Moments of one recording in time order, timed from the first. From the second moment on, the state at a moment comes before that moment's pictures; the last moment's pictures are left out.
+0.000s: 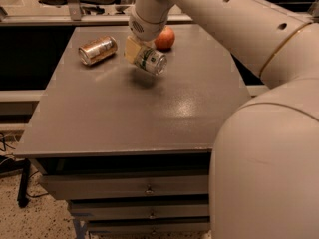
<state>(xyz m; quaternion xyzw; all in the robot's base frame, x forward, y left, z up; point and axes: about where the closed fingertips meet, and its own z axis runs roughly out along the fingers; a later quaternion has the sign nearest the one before) 0.703 0.054 0.891 -0.45 0.86 0.05 0.23</state>
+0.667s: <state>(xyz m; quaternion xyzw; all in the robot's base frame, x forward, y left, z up) 0.707 0.040 0.909 -0.43 0.82 0.17 0.33</state>
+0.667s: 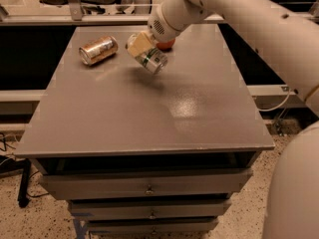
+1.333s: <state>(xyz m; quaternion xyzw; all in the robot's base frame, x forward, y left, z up) 0.702 0.015 0.908 -0.37 0.73 0.35 0.47</state>
